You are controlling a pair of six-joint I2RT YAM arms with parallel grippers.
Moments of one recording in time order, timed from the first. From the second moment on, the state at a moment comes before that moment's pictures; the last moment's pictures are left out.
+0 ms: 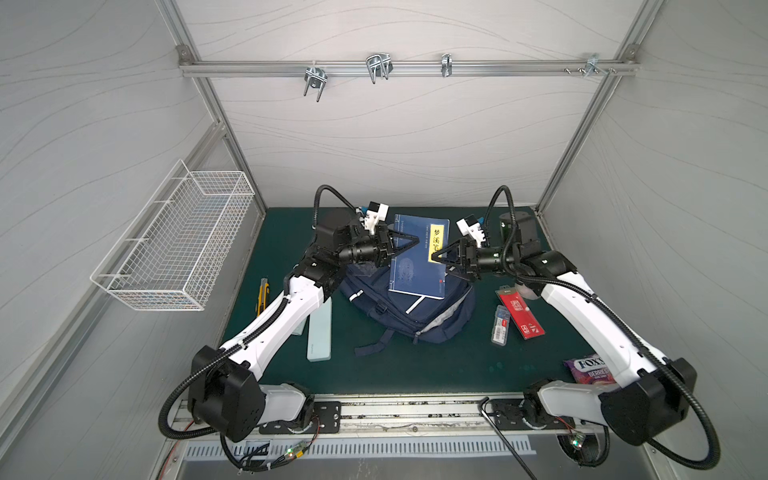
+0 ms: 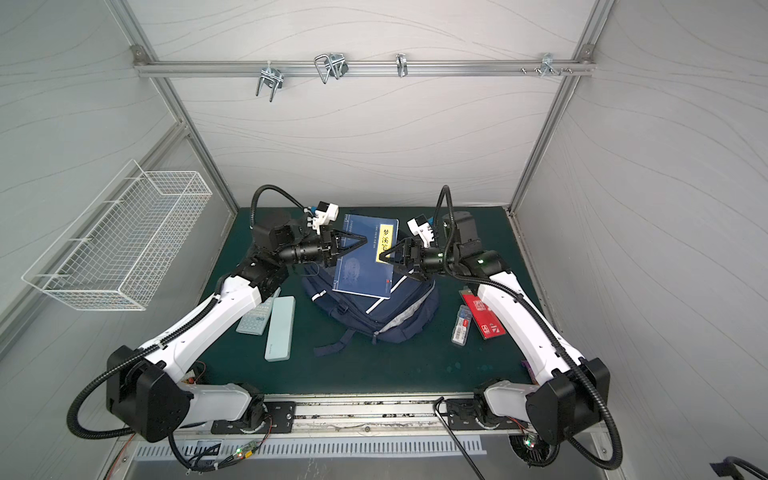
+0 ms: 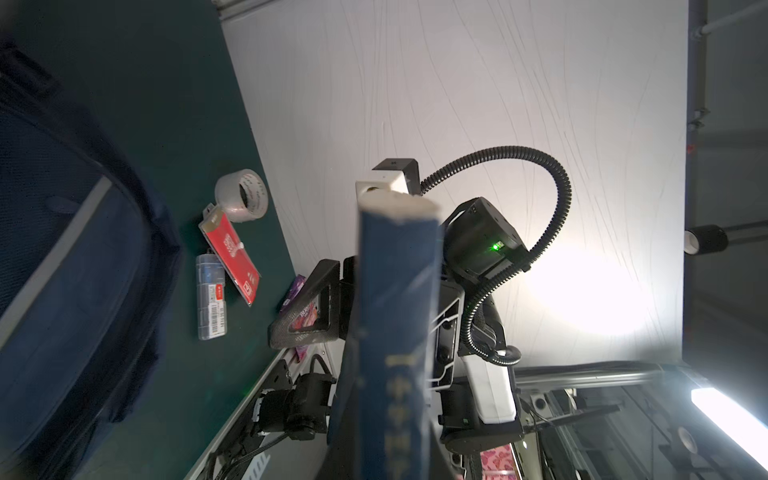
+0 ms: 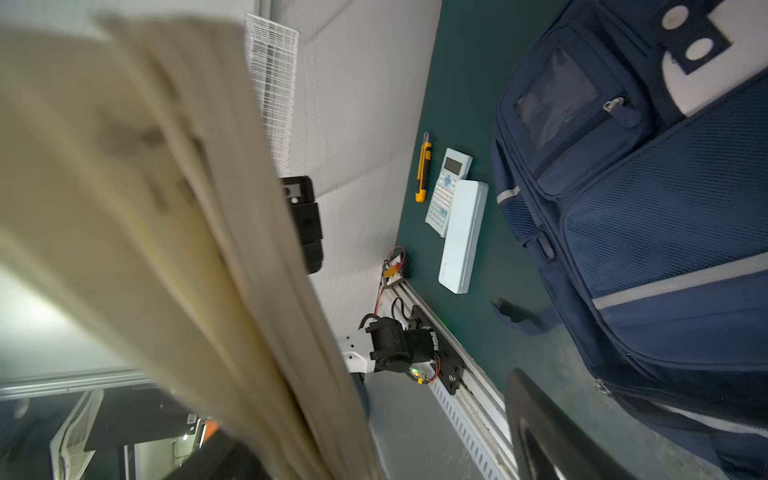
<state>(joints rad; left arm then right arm) -0.45 1.35 1.13 0.13 0.92 -1.24 0.43 1.25 1.20 -0.48 -0.95 0.78</state>
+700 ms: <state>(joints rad) -0.49 1.47 1.15 0.27 0.93 -1.30 0.29 1.13 1.12 -0.35 -1.02 0.93</state>
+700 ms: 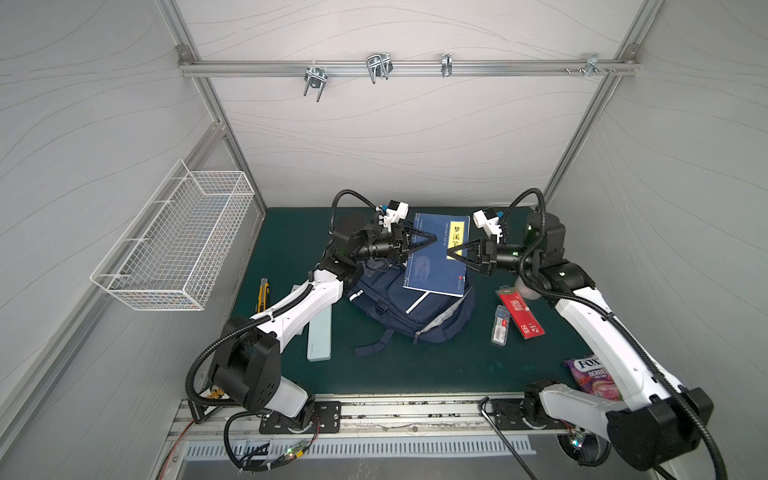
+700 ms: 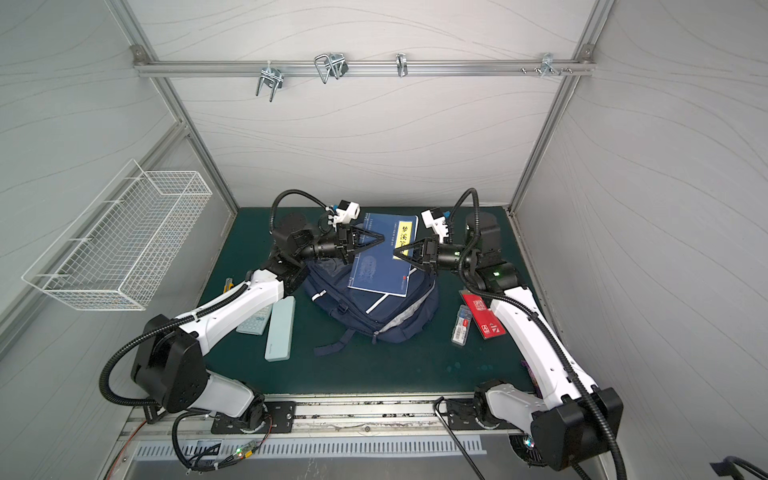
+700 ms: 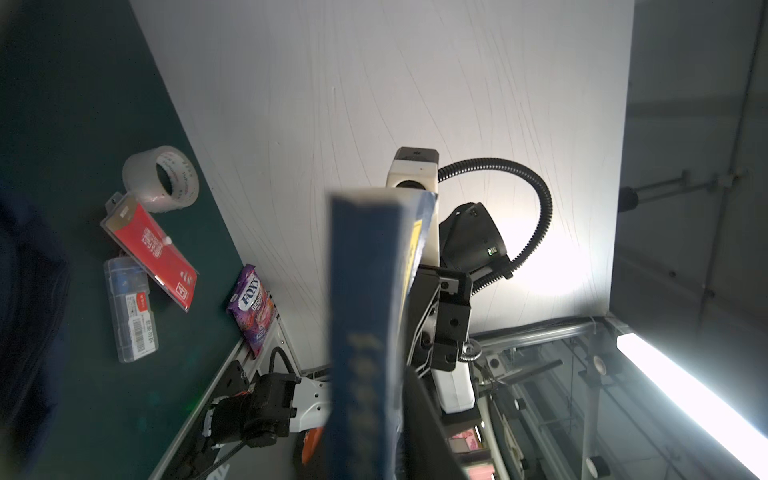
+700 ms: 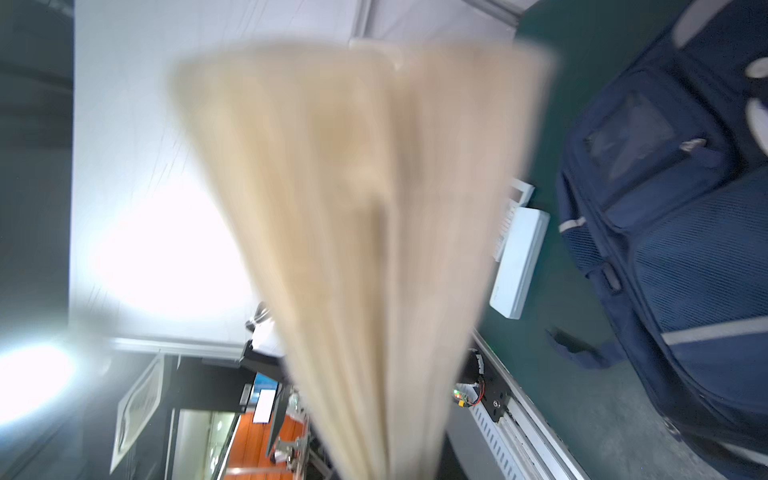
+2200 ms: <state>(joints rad) -0.94 2.25 2.03 -1.09 -0.02 -0.31 -0.16 0.91 0.89 -1.16 -0.62 0.58</state>
